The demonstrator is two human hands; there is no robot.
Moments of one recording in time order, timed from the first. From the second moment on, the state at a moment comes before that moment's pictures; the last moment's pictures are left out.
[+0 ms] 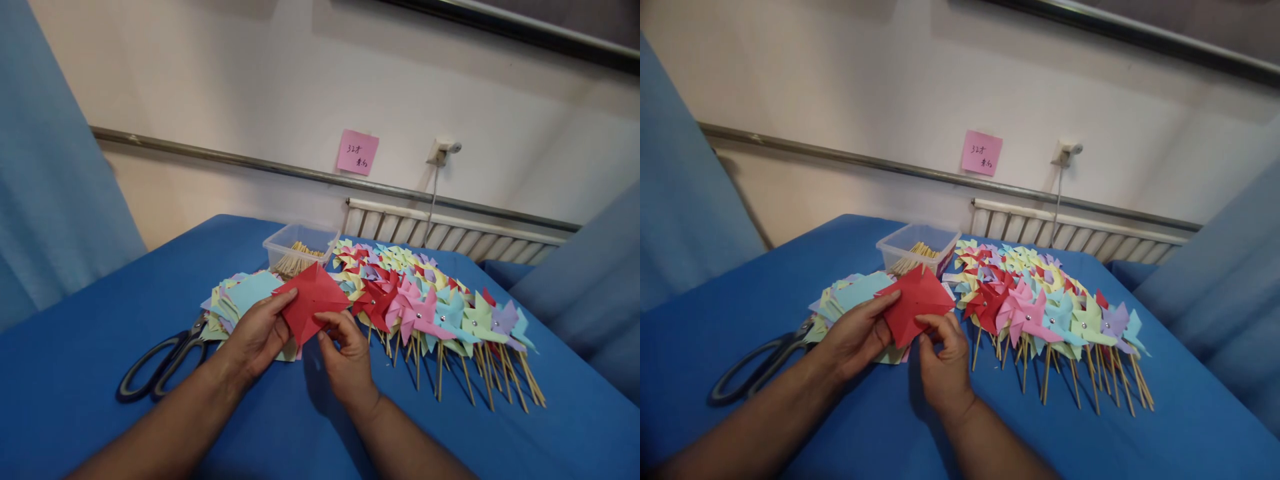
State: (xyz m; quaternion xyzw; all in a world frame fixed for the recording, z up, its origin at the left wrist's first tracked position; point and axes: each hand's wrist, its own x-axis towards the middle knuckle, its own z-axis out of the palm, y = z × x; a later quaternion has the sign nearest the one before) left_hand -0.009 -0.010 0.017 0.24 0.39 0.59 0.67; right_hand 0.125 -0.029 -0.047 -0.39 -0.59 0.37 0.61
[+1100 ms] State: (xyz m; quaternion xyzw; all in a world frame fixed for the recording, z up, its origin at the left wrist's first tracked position) left_hand 0.001 -0.020 0.012 0.35 0.40 0.53 0.66; right_hand 0.126 -0.021 -0.049 -0.43 -0.47 0.47 0.61
